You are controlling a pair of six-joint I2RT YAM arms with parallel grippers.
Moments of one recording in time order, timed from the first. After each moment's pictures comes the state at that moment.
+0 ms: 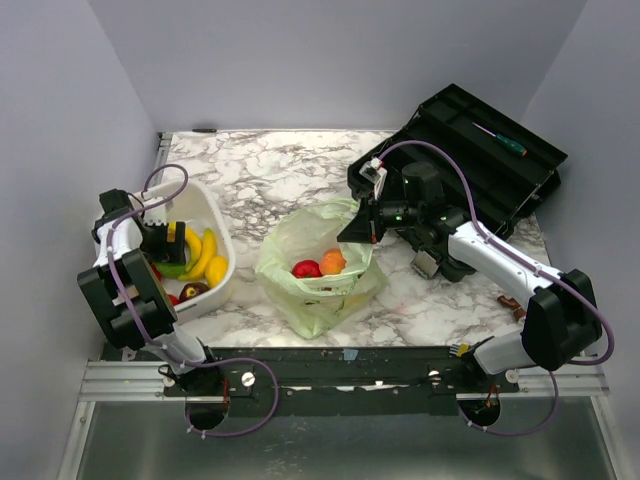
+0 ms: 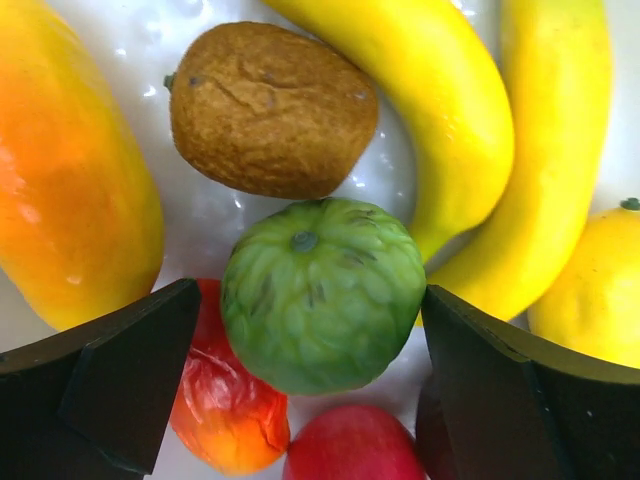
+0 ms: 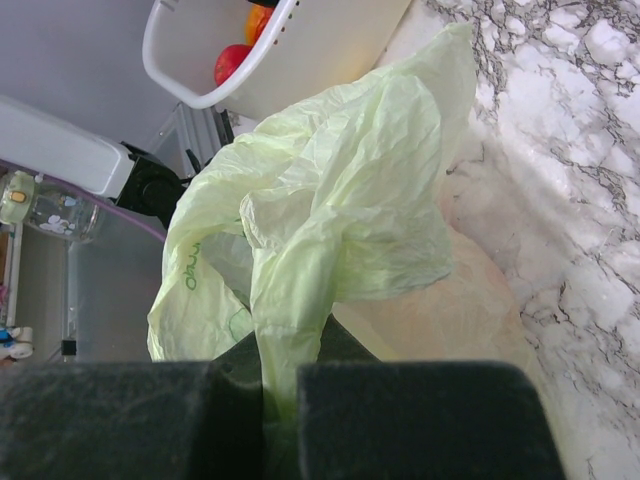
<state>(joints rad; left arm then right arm) 0.52 1.58 1.07 -0.71 0.29 0.51 0.51 1.44 1.04 -0.08 -0.85 0.30</state>
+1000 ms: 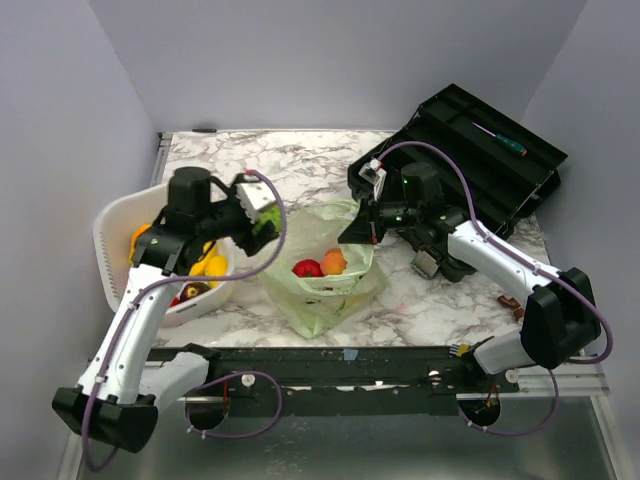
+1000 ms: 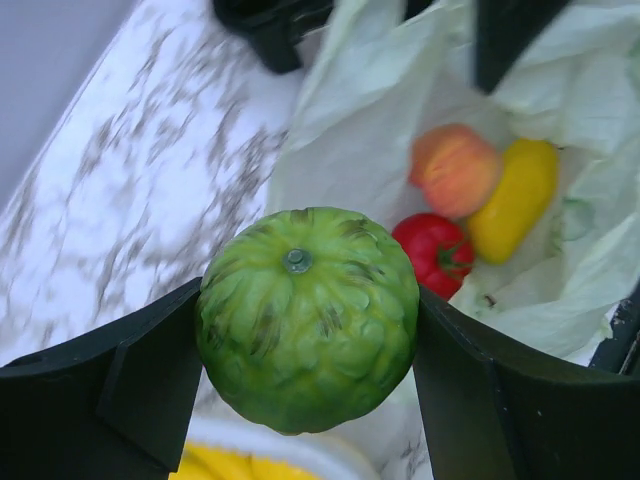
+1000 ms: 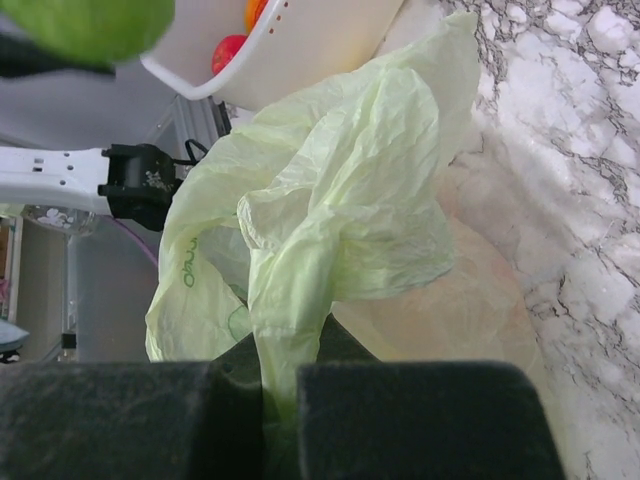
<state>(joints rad) -0.16 1.01 1.17 -0.72 0.59 0.56 0.50 1.45 1.05 -0.10 -0.86 0.29</state>
